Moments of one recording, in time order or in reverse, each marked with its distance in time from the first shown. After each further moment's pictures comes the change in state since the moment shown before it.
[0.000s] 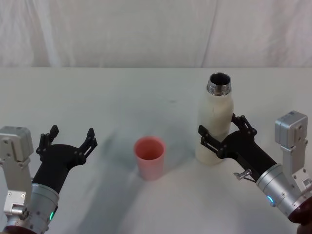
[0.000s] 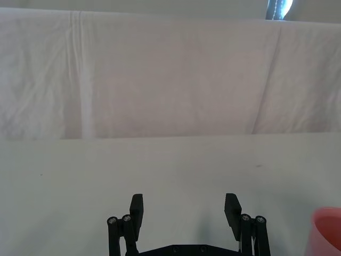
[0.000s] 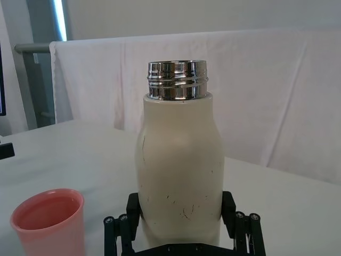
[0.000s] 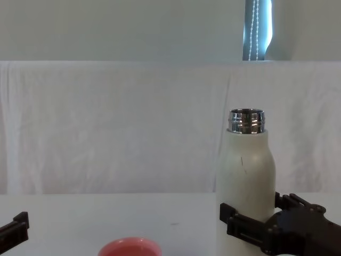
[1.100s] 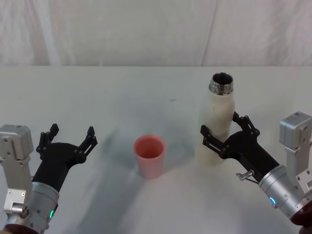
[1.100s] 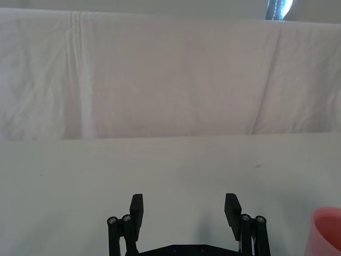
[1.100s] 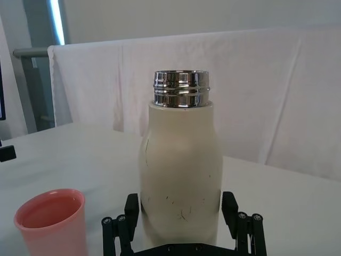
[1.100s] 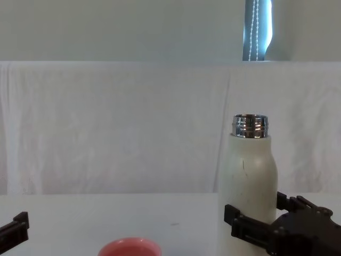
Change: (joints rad) left arm 0.000 0.000 0.000 0.000 0.000 0.000 0.000; right arm -0.024 0.002 0.011 -0.017 0.017 -0.003 0.000
